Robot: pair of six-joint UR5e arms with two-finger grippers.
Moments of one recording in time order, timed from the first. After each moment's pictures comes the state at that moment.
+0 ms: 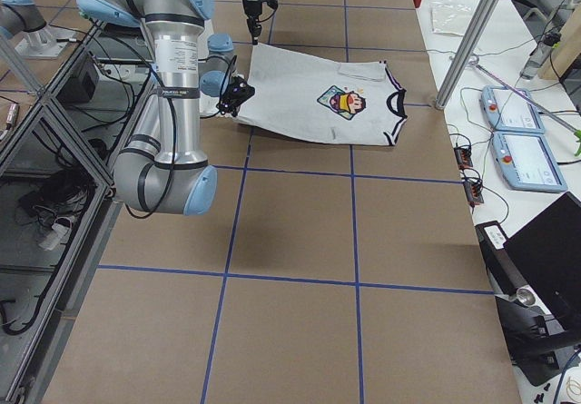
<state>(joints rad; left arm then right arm) -0.14 -1.63 -2.37 -1.80 -1.71 -1.98 0.04 -1.54 2.36 -1.56 1.61 2.25</state>
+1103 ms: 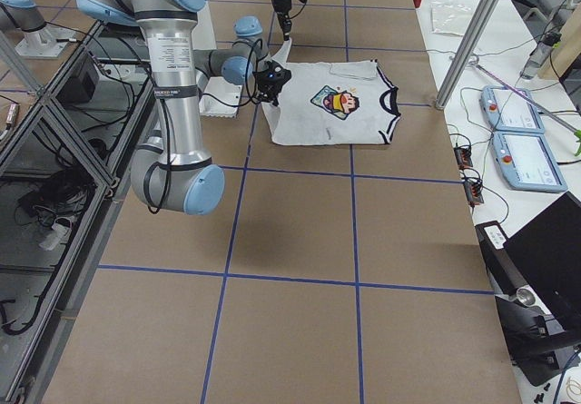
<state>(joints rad) -0.49 -1.80 -2.15 -1.73 -1.80 -1.66 0.39 -1.36 2.27 -1.62 1.61 2.04</state>
